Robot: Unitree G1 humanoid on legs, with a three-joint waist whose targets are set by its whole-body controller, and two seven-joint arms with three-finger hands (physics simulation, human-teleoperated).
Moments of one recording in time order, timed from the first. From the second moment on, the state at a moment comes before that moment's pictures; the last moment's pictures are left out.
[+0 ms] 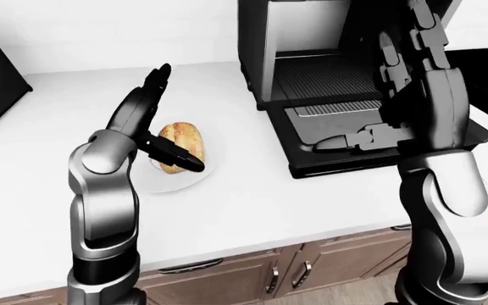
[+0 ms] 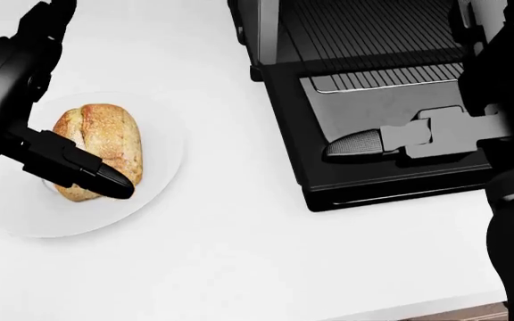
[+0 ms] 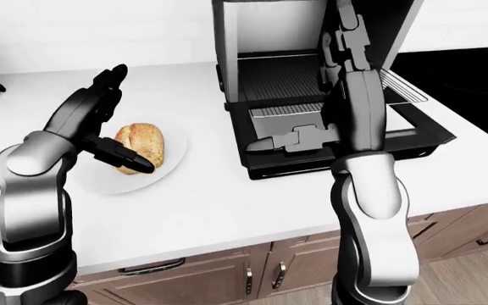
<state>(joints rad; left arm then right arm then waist) -0.65 0.29 0.09 -0.34 0.51 0.84 -0.60 -0.51 -0.22 -0.16 -0.71 0.09 0.68 0.04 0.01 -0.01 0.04</state>
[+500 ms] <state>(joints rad) -0.60 0.28 0.10 -0.30 0.53 0.81 -0.61 -0.47 -0.19 -0.15 -0.69 0.07 0.63 0.04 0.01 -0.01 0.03</state>
